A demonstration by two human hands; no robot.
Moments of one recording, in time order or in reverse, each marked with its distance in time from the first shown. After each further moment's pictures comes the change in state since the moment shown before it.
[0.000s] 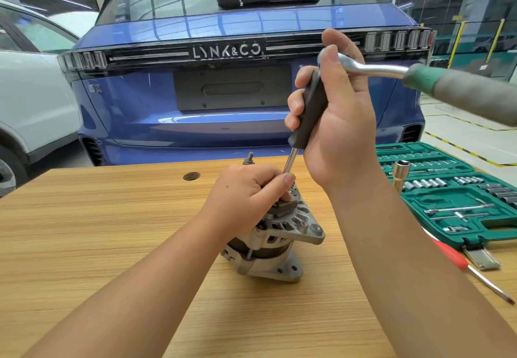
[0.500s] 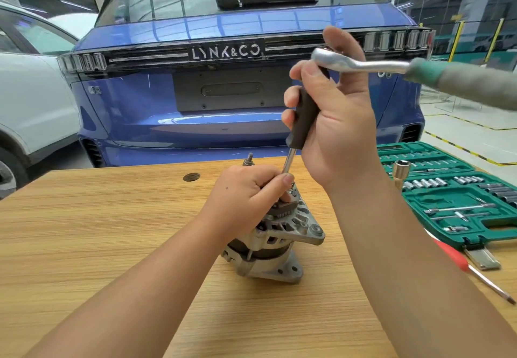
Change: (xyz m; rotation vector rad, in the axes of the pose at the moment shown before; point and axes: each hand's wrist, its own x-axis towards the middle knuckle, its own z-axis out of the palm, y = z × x) left_hand 0.000 -0.002 0.001 0.002 -0.002 -0.010; right_hand -0.002 -0.003 0.000 -0.035 -0.030 0.016
